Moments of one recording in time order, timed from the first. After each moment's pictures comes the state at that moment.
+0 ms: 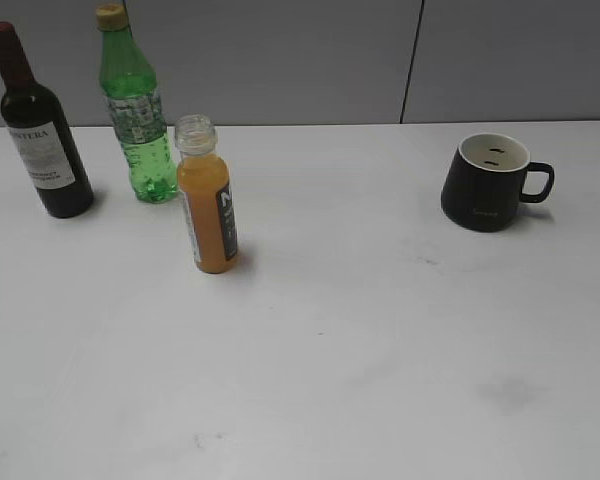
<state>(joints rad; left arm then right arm) 0.03 -0.01 -0.49 0.05 1.08 0.05 0.06 0.00 -0.41 0.02 0.95 0.00</state>
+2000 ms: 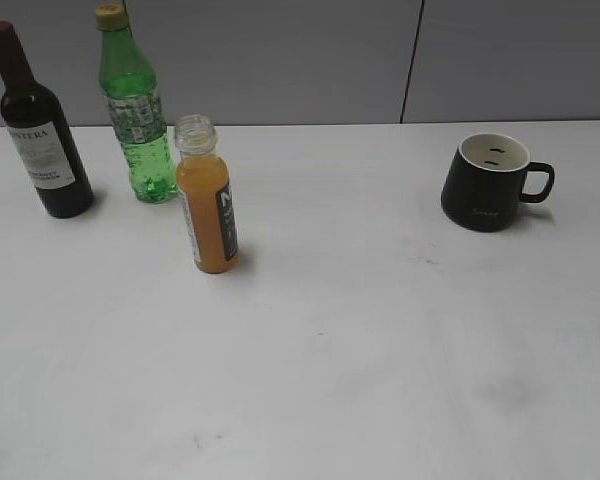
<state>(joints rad) 0.03 -0.01 -0.49 0.05 1.08 0.05 0.06 0.83 -0.25 0.01 -0.40 0.00</state>
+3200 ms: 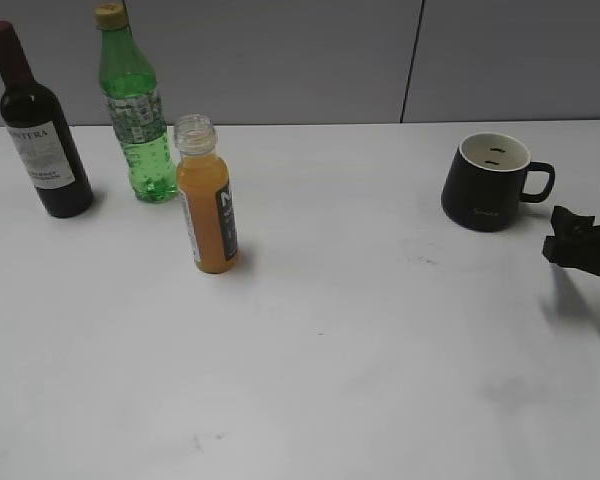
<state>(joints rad) 0.03 -0.01 -0.49 0.05 1.08 0.05 0.02 1.96 -0.38 0.16 -1.21 -0.03</state>
